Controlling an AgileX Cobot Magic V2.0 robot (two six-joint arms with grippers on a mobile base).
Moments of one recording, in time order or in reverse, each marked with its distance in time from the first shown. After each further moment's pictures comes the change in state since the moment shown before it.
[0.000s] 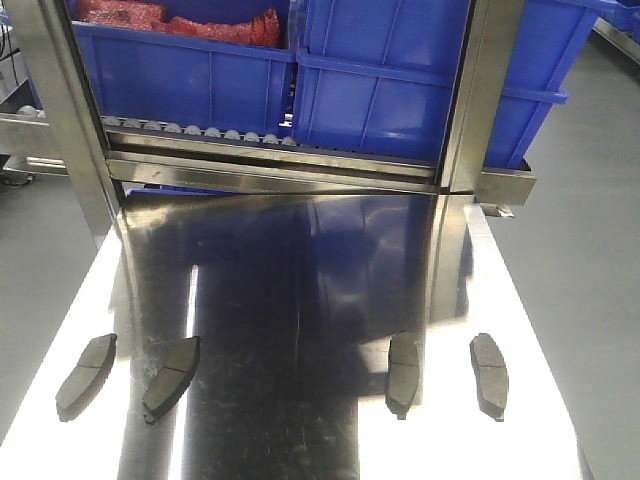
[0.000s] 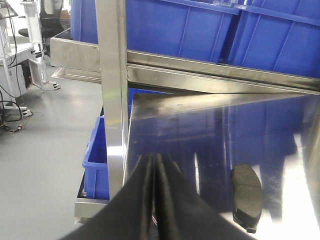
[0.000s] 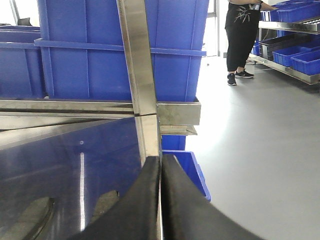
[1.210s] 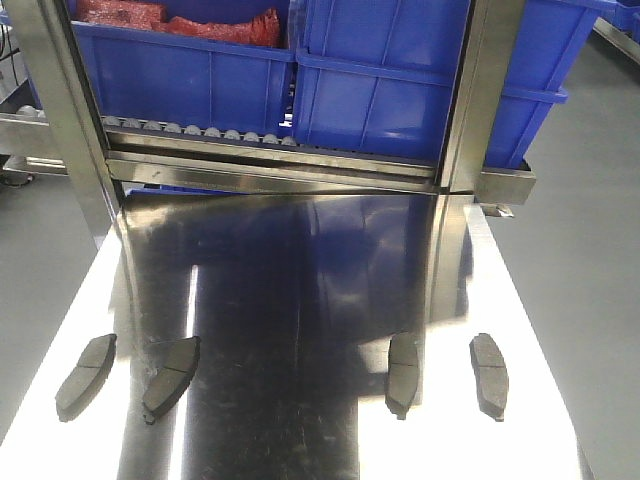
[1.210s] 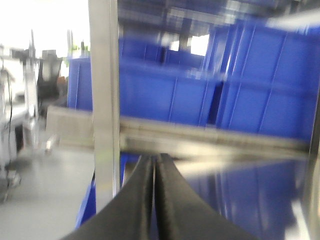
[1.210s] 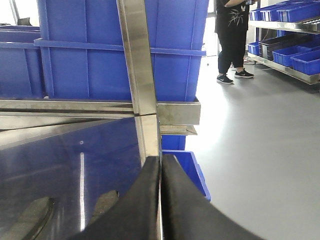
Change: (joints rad) left arm 0.000 0.000 0.000 0.007 -0.284 0.005; right arm 0.000 0.000 0.000 0.000 0.000 0.000
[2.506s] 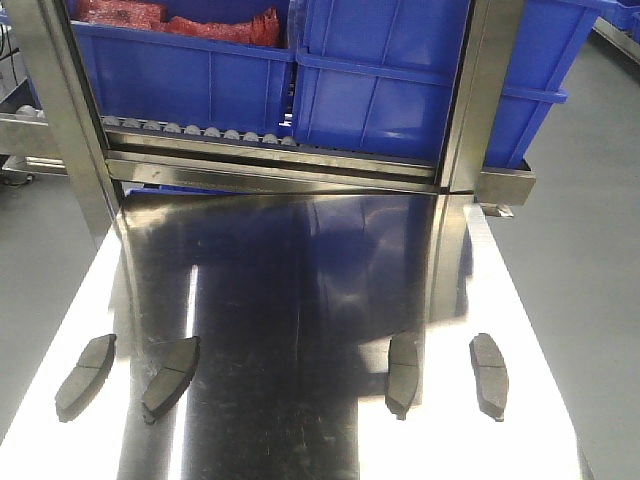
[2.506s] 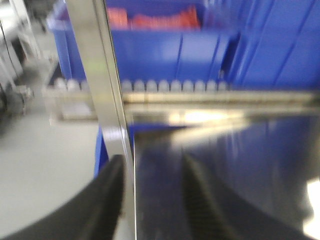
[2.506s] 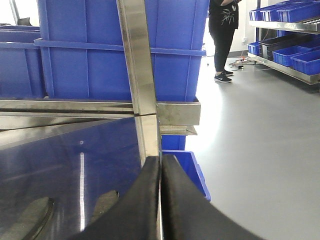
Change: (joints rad) left arm 0.000 0.940 -1.081 -0.128 0.707 0.212; right arm 0.000 0.000 0.000 0.000 0.000 0.000
